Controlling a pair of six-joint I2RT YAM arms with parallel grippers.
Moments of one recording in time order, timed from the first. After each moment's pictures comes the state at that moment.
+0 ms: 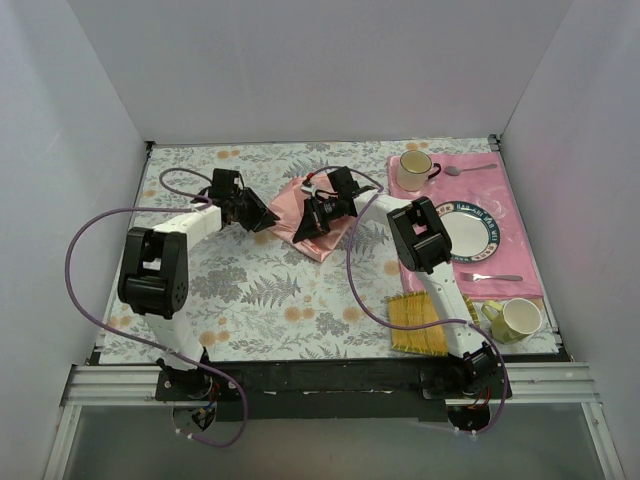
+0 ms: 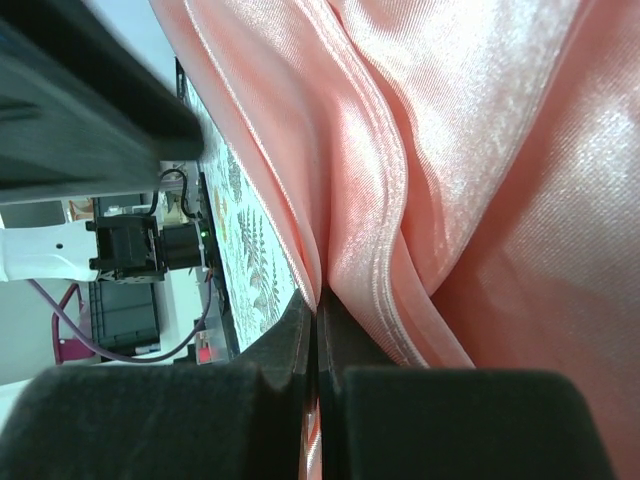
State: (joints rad) left arm -0.18 1.84 1.15 -0.18 0.38 -0.92; right arm 0.54 2.56 1.91 -0.24 -1.14 0.49
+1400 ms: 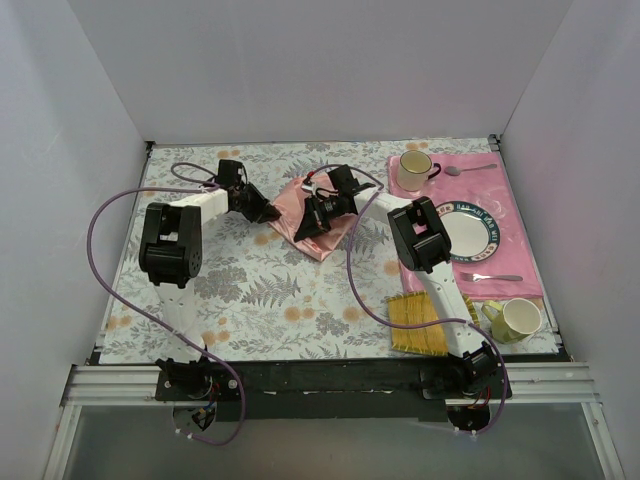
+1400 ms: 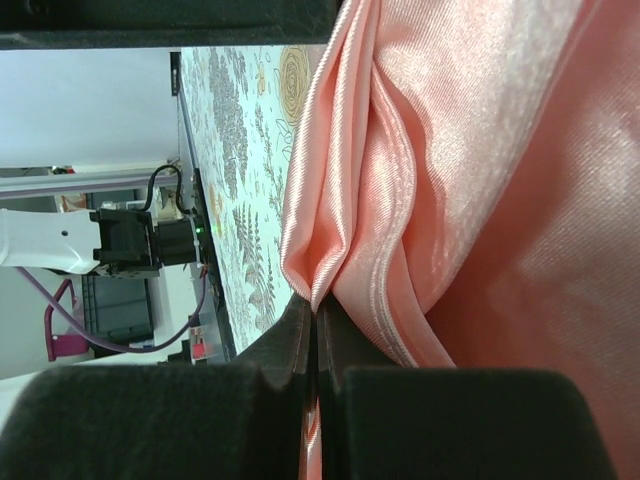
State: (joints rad) left arm -0.13 2.07 1.38 -0.25 0.39 -0.91; right arm 0.54 2.58 1.96 -0.32 -1.14 0.43
